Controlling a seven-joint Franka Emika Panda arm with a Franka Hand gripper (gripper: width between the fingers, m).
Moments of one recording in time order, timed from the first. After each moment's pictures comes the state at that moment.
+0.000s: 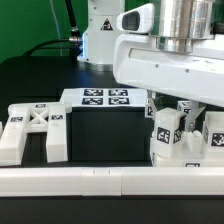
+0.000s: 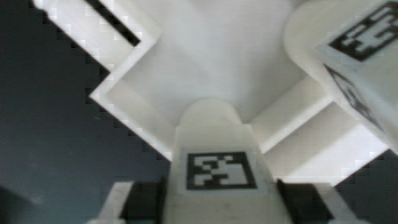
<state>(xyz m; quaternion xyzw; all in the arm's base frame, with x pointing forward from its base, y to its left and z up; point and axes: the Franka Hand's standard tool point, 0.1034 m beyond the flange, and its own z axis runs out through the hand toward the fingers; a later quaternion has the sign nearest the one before) 0.634 0.060 0.071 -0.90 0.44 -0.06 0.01</state>
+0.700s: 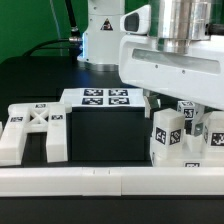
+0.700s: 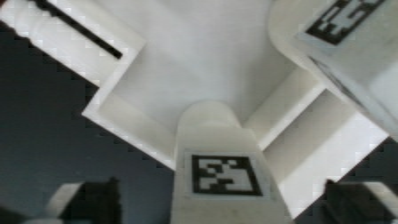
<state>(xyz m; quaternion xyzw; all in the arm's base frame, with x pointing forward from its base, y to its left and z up) 0.633 0.060 0.070 -0.91 0.42 -0.06 0.01</state>
